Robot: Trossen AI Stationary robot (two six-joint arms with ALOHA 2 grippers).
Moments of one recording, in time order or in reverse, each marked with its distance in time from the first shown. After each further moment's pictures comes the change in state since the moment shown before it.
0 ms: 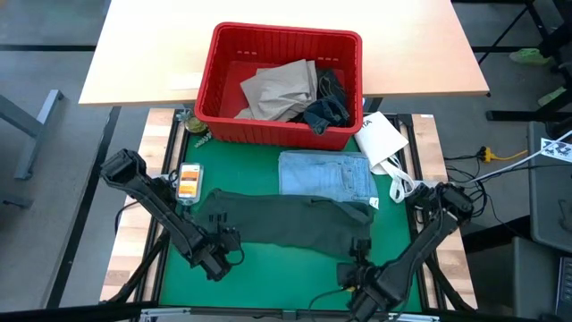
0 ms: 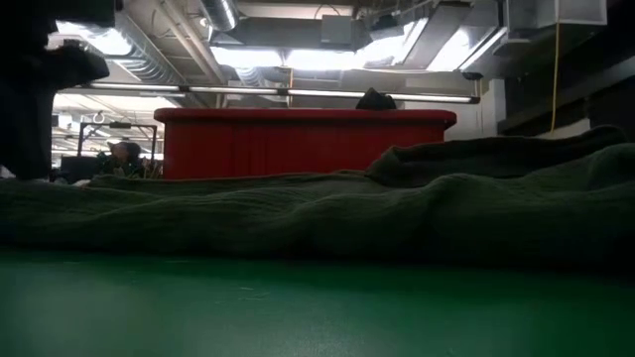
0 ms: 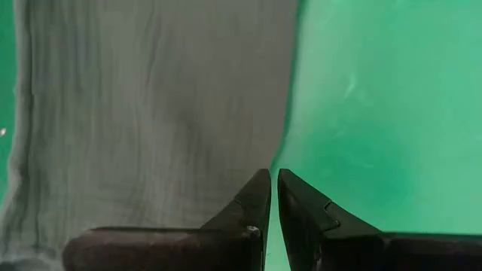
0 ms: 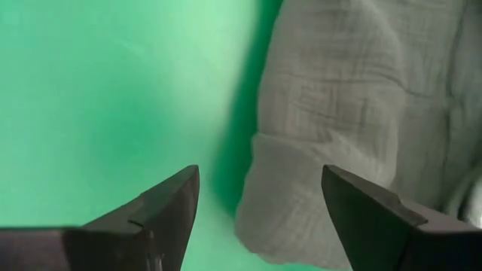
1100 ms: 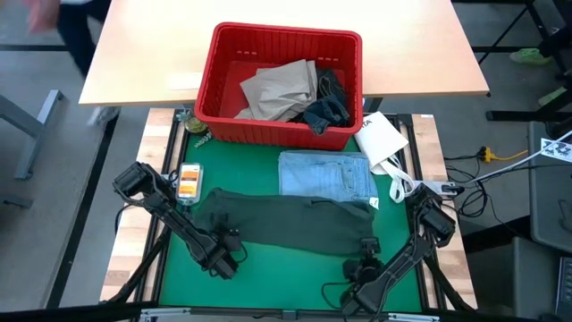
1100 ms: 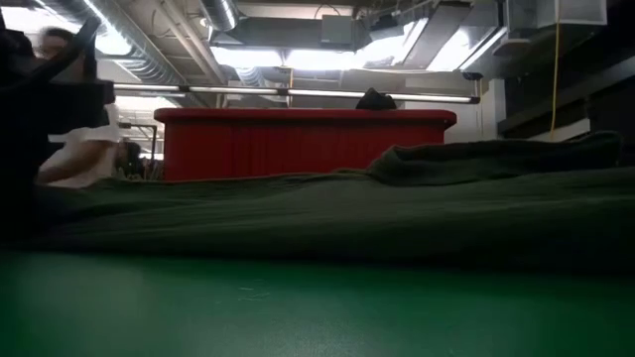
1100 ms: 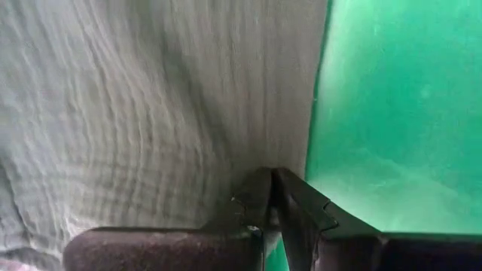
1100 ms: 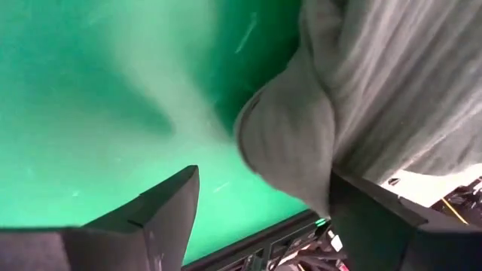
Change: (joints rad) left arm 0.023 0.185 0.003 -0.127 0.114 0.102; right arm 0.004 0.223 0.001 -0.285 -0.341 -0.063
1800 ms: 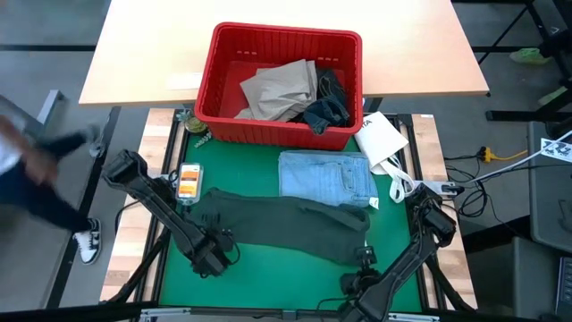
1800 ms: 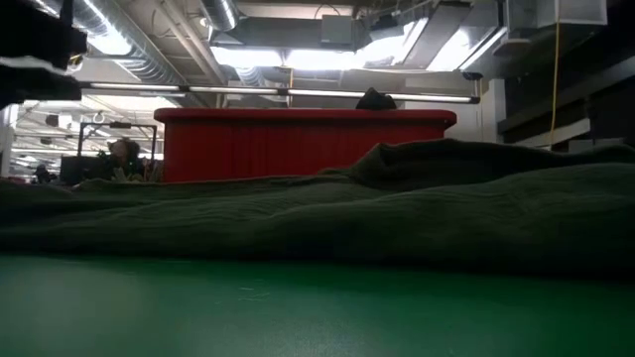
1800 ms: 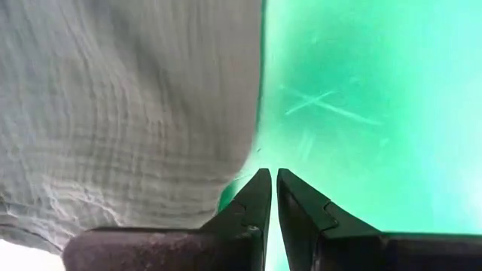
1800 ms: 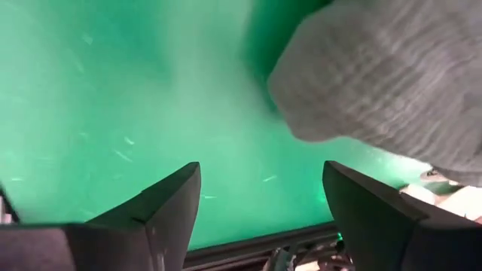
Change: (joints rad) left arm -0.006 -0.185 -0.004 -0.025 0.163 -0.002; right arm 0.001 0.000 0.189 -0.007 -0.031 -0.099
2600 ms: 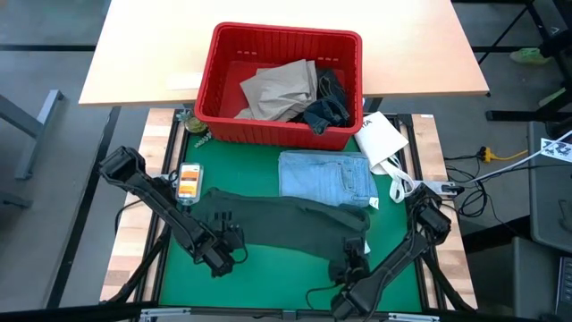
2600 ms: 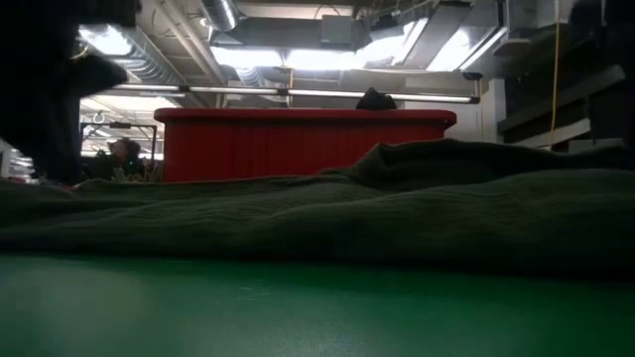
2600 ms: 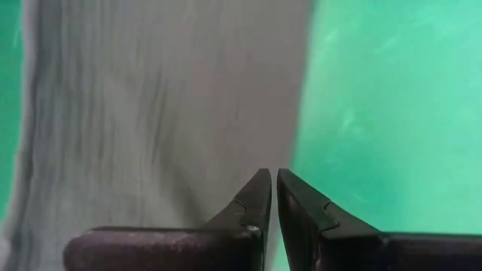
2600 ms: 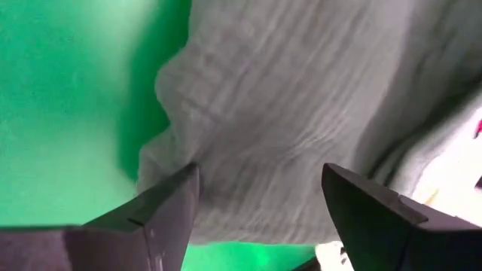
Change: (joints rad) left arm 0.029 -0.029 -0.058 0.278 -0.291 -0.025; right arm -0.058 0.016 -0.060 0.024 0.324 0.056
